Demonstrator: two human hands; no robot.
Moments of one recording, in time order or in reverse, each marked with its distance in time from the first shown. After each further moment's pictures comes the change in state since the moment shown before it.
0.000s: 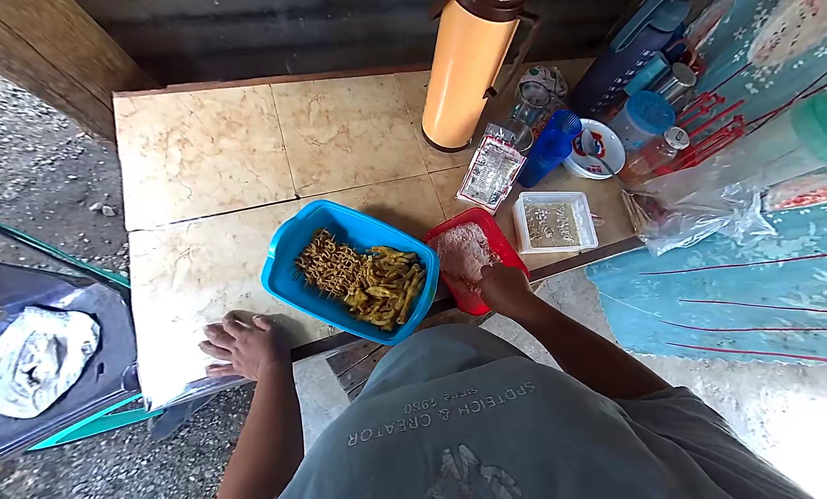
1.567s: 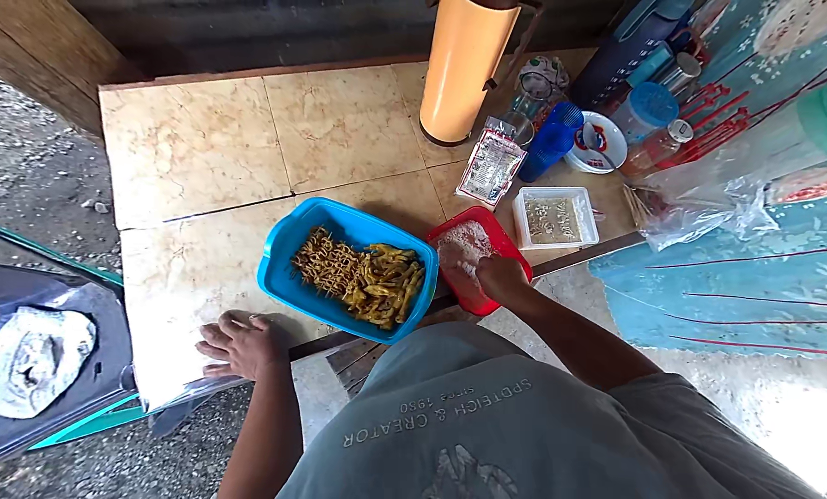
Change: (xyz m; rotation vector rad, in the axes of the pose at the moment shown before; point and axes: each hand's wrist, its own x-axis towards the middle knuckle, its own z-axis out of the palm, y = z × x) left_hand 0.001 0.000 0.003 0.011 0.013 -0.012; right_hand 0.021 0.006 0.009 -0.058 0.058 -0.023
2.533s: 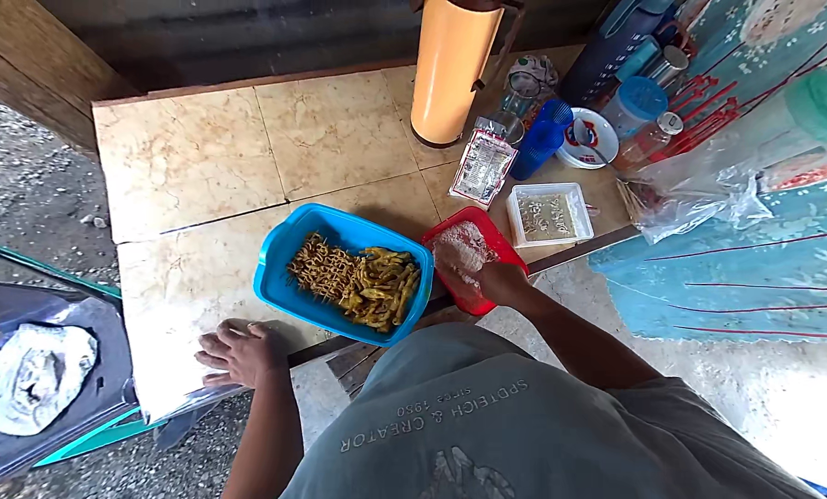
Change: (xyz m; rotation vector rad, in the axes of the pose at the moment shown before) left_hand 0.003 -0.005 0.003 0.013 0.003 0.014; right_hand -0.011 0.005 -0.010 0.218 -0.182 0.111
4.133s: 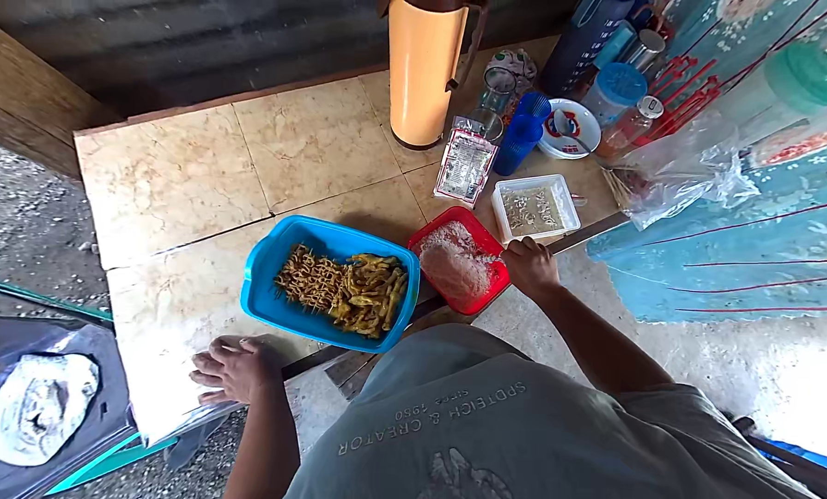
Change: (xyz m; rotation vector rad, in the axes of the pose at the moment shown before) left_hand -0.007 0.007 -0.008 -0.004 0.000 -0.001; right_hand -0.028 0.065 0.022 0.082 0.772 -0.117
